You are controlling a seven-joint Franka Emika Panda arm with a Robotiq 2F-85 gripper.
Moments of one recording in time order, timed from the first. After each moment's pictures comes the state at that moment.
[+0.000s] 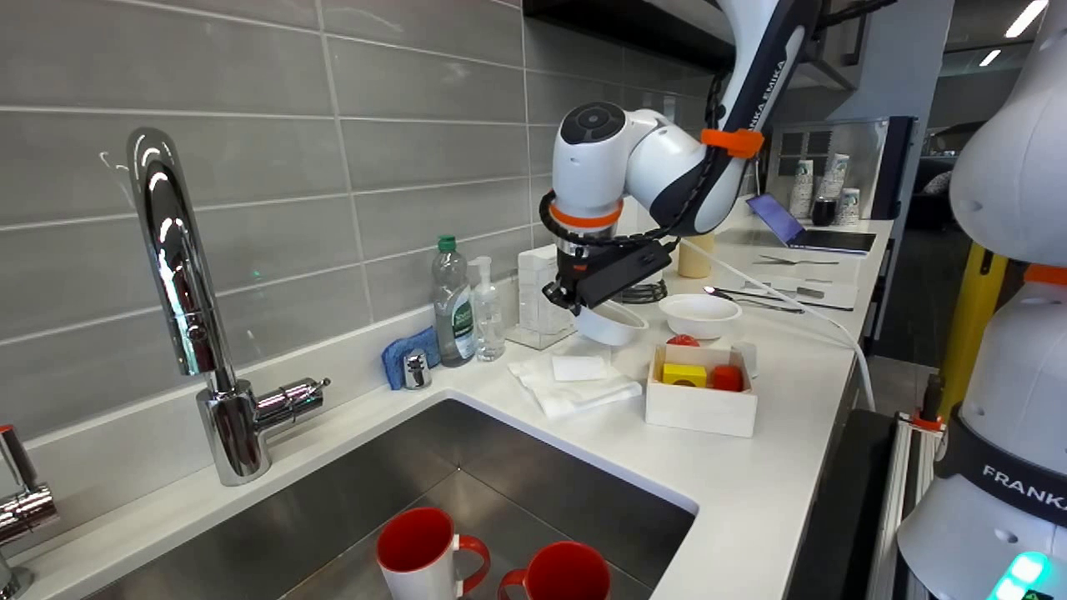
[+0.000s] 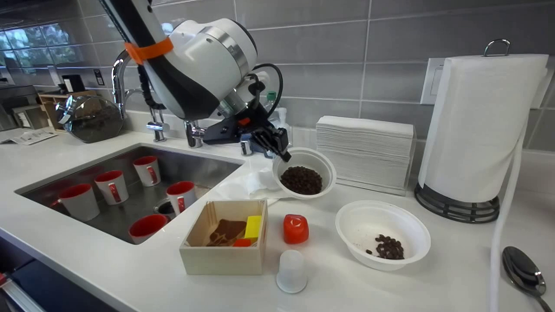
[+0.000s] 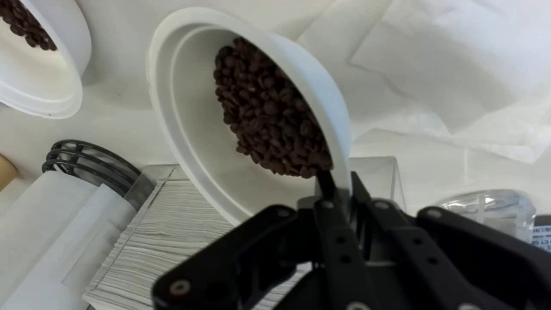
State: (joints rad) arm -0.57 0.14 0.40 -2.46 -1.52 2.75 1.49
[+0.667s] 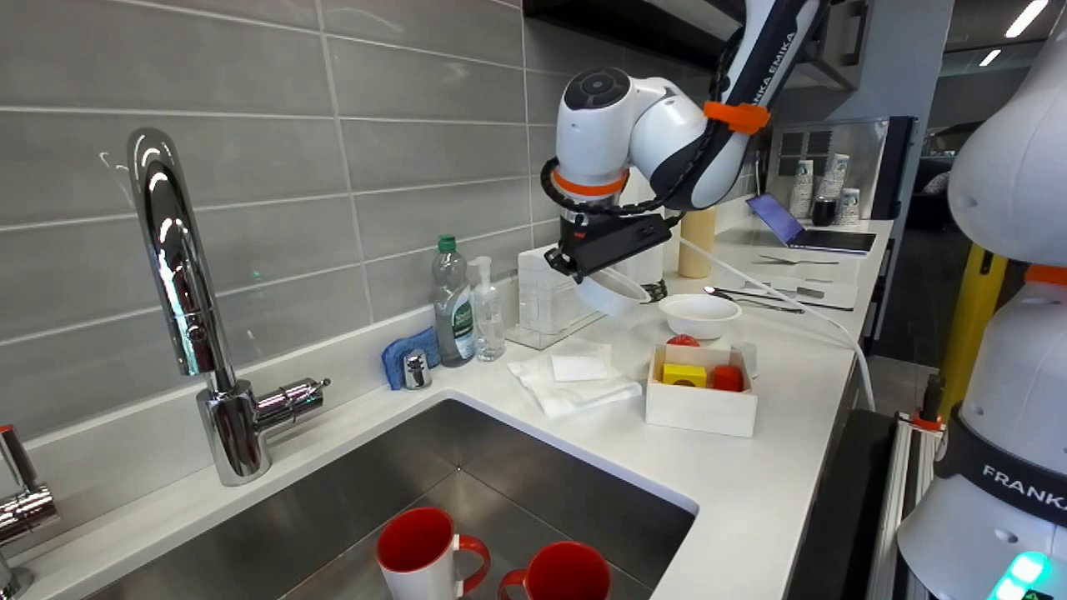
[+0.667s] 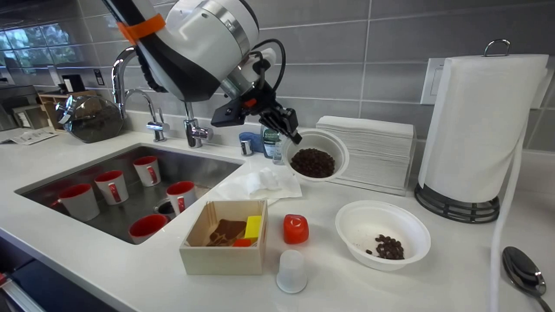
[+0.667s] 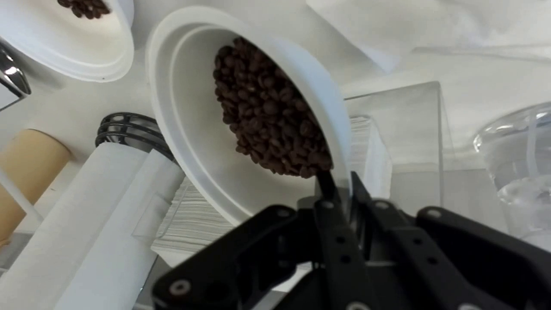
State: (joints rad) arm -0.58 0.04 0.38 -2.46 -1.45 2.75 1.49
